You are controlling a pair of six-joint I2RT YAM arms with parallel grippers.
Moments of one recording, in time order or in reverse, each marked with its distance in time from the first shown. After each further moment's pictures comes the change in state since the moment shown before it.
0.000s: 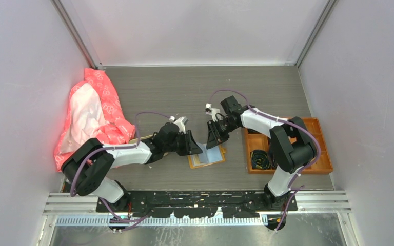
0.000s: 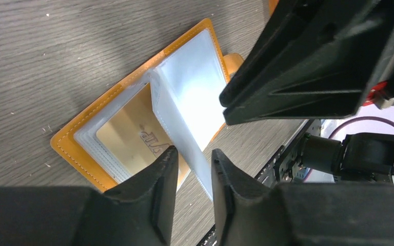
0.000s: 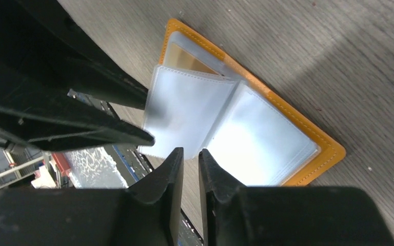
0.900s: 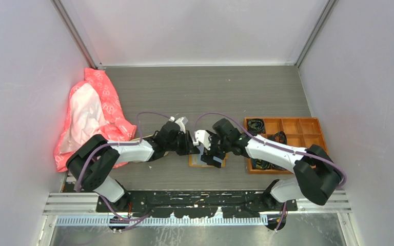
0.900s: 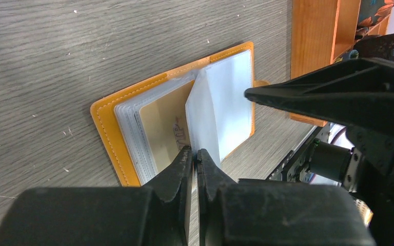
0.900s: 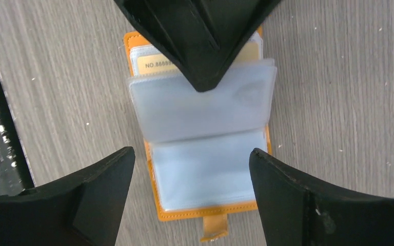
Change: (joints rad) left arm 0.021 0.064 0.023 -0.026 0.013 -0.010; right arm 0.280 -0.378 -0.320 0.227 0.343 -0.624
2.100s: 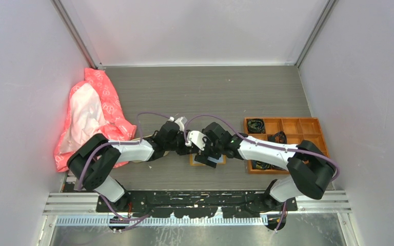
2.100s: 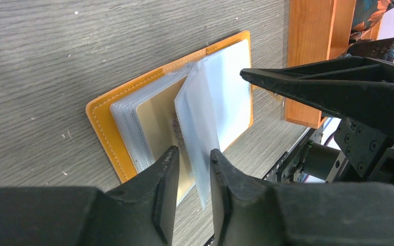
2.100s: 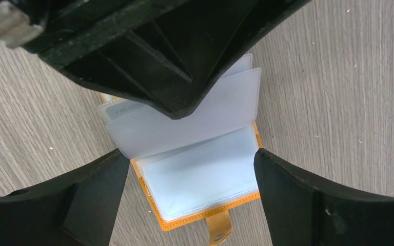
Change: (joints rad) left arm 0.013 0.015 -0.002 0.026 0.021 -0.030; right arm 0.129 0.085 0.037 0.047 0.297 0.088
